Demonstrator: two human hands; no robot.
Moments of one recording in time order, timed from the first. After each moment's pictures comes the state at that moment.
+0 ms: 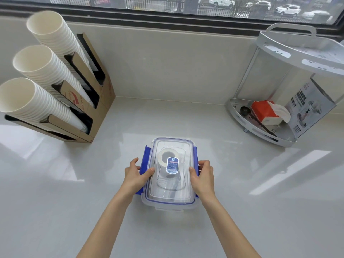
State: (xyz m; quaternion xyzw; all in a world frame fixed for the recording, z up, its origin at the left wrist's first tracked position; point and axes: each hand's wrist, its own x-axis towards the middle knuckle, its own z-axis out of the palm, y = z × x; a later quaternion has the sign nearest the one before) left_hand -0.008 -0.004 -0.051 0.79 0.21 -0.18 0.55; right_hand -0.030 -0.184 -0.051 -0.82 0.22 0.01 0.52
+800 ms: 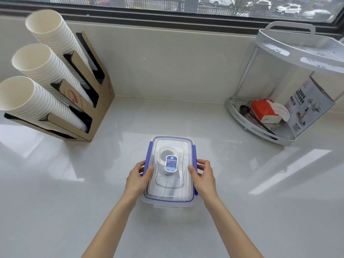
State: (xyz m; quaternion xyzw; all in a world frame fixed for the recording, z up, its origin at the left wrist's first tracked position) left_hand -0.024 -0.016 -0.057 0.78 0.18 -0.10 0.59; right_hand -0.038 -0.194 -0.053 -0.78 0.22 0.03 0.58
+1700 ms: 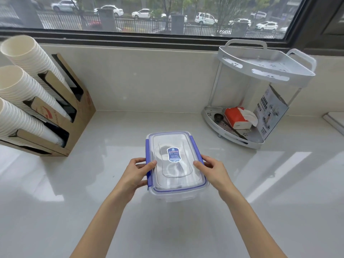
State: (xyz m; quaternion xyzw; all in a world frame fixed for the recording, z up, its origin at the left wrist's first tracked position) left_hand -0.017 -0.087 -0.005 0.67 0.15 -0.16 0.70; right_hand -0.045 -0.302 -0.004 -0.77 0.17 0.03 0.62
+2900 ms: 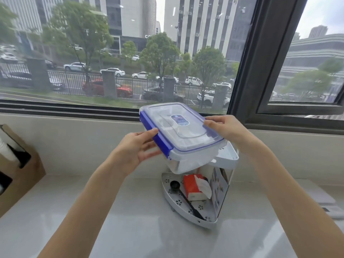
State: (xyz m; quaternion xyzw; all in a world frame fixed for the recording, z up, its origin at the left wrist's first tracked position) left_hand 0.092 -0.296 0.220 0.55 -0.06 -0.10 0.82; right_hand 0.100 -0.530 0.256 -0.87 -0.01 -0.13 0.48
